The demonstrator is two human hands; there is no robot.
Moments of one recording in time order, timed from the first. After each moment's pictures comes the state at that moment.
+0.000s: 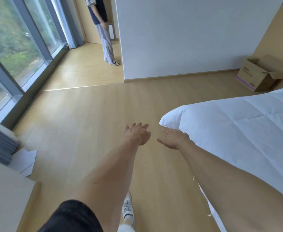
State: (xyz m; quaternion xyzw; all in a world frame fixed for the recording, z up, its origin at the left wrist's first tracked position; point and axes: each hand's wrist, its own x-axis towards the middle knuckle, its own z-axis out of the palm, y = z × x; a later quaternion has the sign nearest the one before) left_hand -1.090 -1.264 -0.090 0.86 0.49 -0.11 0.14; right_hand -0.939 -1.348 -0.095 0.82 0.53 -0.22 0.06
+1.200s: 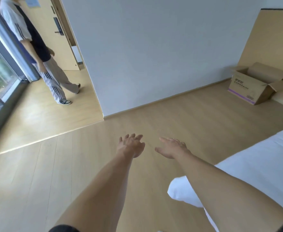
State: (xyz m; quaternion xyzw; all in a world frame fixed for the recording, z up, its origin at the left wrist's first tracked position) left_hand -0.811 -0.653 -0.081 0.89 0.43 -0.13 0.11; right_hand -0.666 -0.767 -0.093 0.86 0.45 -0.24 -0.01
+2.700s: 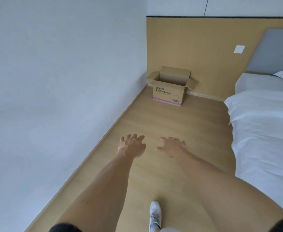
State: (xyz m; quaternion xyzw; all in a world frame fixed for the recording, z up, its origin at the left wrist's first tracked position) left_hand -0.105 -0.246 -0.099 0.98 0.04 -0.18 0.05; right_hand -0.071 -0.420 -0.109 0.97 0.07 -0.25 -0.05
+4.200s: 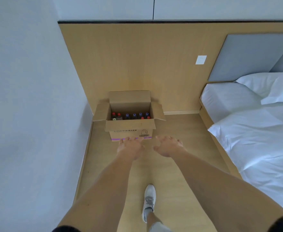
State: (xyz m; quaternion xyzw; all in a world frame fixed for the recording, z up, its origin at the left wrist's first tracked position) left_hand 0.762 -0.236 -0.127 0.95 -0.22 -0.22 0.02; right_hand 0.710 -0.398 -0.116 0.95 -0.15 -0.24 -0.10
